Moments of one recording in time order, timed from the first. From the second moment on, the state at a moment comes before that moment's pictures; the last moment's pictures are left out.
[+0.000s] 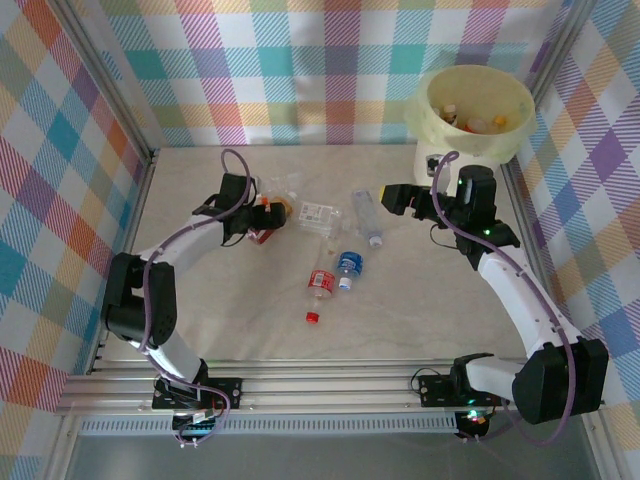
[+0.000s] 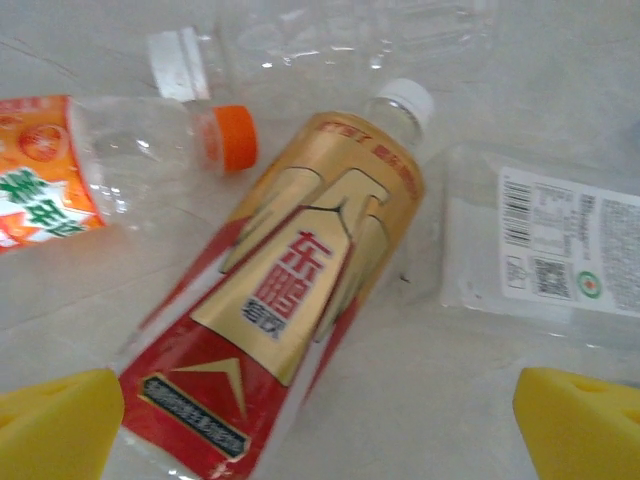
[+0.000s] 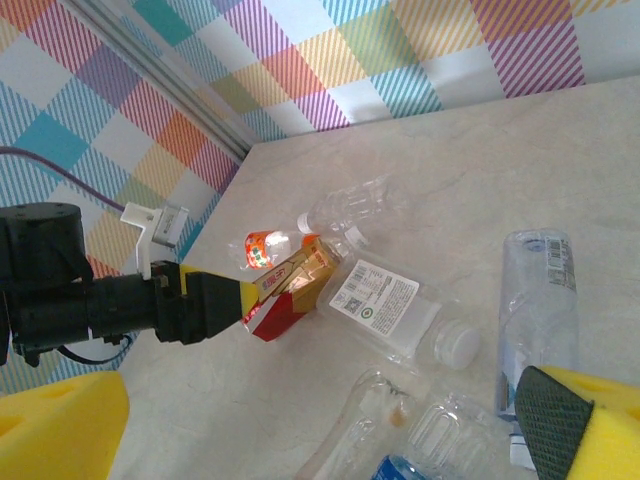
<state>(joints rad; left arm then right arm) -0.27 1.66 1.15 -0.34 0.02 -0.28 0.19 1.20 1.01 -0.19 -0.57 0.42</state>
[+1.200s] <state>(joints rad) -0.37 1.80 1.27 -0.53 -0.11 -0.19 0.19 1.18 1.01 -0.20 -0.57 0.41</state>
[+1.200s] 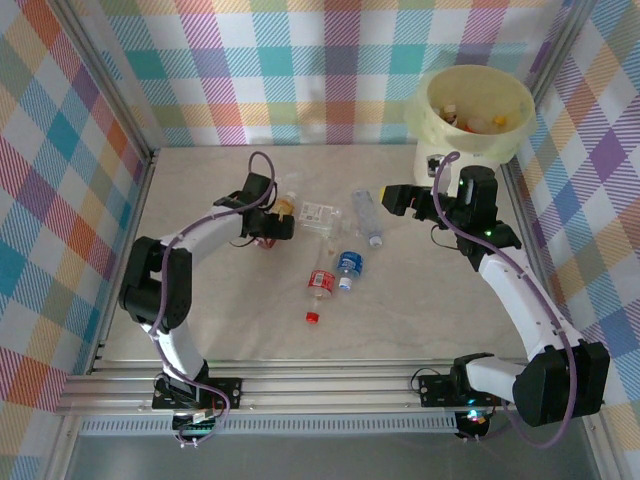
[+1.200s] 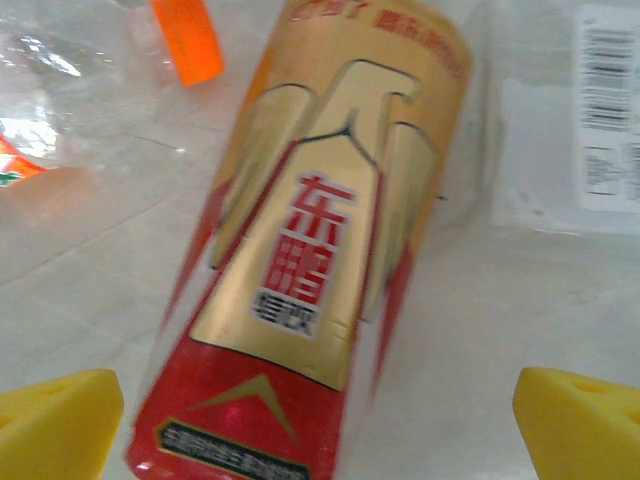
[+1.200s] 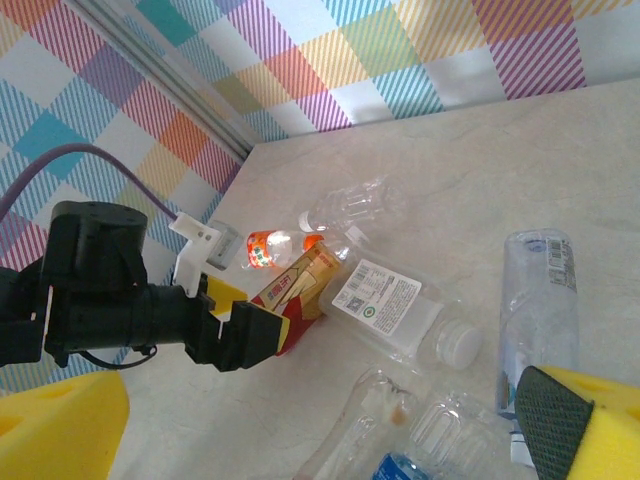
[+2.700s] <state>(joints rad) -0.40 1.57 1.08 -0.45 -0.04 -0.15 0.19 1.18 0.96 -0.11 -0.59 0.55</state>
